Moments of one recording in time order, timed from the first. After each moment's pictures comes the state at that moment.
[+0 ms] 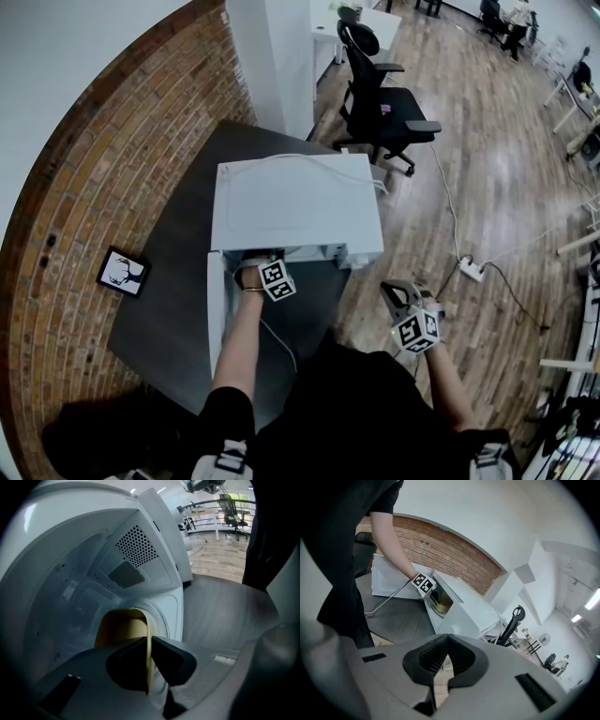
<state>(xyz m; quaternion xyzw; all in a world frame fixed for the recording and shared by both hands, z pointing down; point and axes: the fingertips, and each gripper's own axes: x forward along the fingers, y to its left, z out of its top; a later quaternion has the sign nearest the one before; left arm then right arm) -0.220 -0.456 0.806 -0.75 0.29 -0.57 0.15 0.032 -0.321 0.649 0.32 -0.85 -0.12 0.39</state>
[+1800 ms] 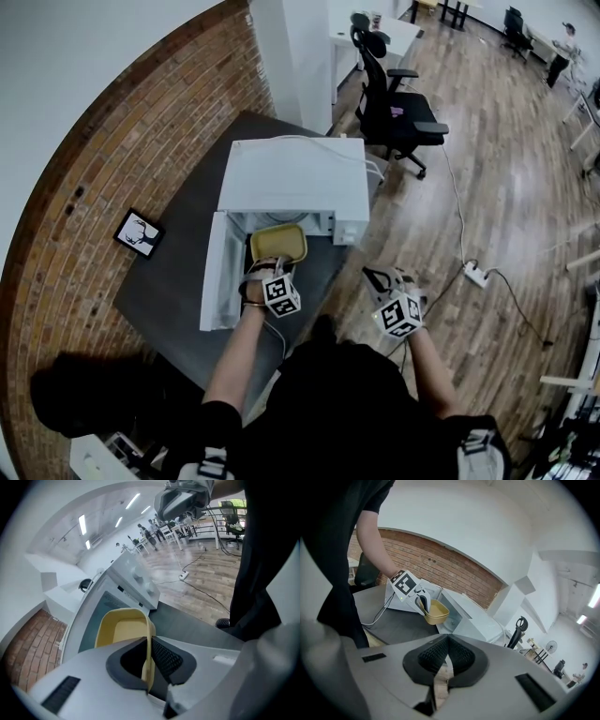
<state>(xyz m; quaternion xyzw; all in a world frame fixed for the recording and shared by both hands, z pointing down) -0.157 -0.293 0.738 -0.76 0.30 -0.56 0.13 0.026 -0.263 0.624 0.28 -0.89 -0.15 0.32</state>
